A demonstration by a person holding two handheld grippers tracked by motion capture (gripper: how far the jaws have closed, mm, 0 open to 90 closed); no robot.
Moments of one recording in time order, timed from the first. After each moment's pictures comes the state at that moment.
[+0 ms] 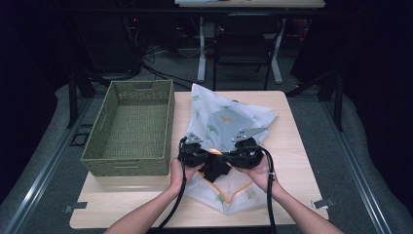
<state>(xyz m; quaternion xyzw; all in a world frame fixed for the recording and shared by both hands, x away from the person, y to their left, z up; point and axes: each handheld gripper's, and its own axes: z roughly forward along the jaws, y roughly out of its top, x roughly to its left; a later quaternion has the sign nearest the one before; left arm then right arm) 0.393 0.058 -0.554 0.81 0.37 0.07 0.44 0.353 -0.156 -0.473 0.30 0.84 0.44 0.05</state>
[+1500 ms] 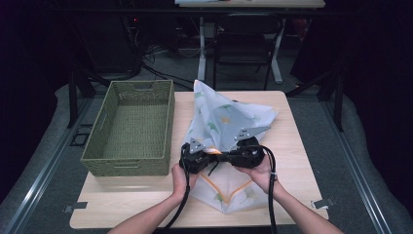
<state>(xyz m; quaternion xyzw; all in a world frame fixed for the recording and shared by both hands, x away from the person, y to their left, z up) 0.373 0.044 -0.557 0.80 0.40 0.15 0.43 0.350 -0.159 -0.466 0.30 0.83 0.47 0.02</state>
